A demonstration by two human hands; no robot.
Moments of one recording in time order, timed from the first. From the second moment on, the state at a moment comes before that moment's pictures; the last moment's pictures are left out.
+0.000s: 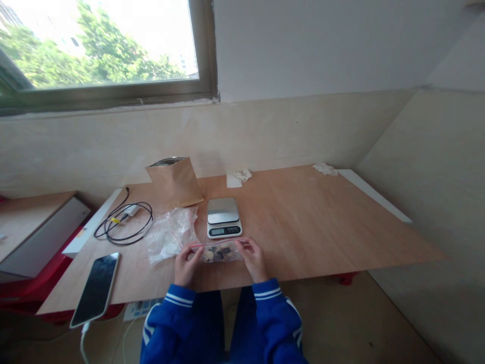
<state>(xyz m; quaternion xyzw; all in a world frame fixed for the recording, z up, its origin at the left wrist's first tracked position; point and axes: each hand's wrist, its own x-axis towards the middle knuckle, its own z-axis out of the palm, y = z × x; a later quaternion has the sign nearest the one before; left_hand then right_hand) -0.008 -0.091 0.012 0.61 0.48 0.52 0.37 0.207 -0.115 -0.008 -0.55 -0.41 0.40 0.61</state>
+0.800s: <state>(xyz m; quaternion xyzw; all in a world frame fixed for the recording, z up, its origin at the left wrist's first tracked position) -0.010 -0.091 0.007 0.55 0.44 0.52 0.49 0.192 -0.121 0.010 -0.49 -0.44 0.49 0.58</state>
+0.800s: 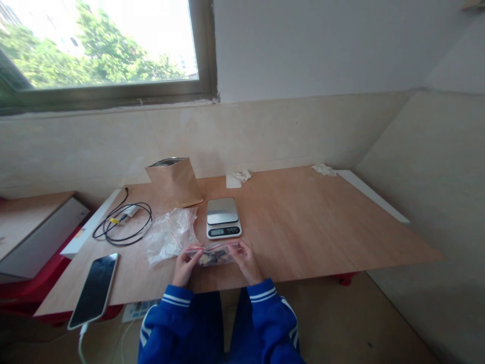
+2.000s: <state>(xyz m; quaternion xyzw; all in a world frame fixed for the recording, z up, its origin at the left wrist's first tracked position) 0.001 -0.097 0.006 0.45 0.44 0.51 0.58 0.183 -0.121 0.007 -0.48 -0.41 0.49 0.60</state>
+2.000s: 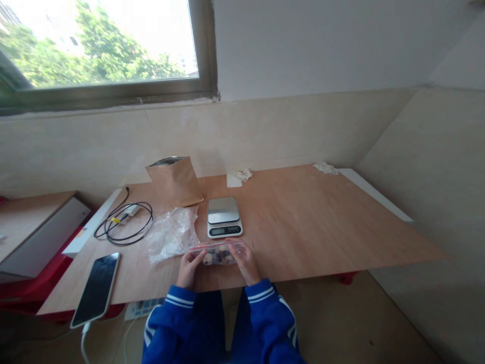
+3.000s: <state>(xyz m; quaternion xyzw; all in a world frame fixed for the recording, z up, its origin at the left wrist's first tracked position) 0.004 -0.097 0.001 0.46 0.47 0.52 0.54 0.177 -0.122 0.004 -0.50 -0.42 0.46 0.61</state>
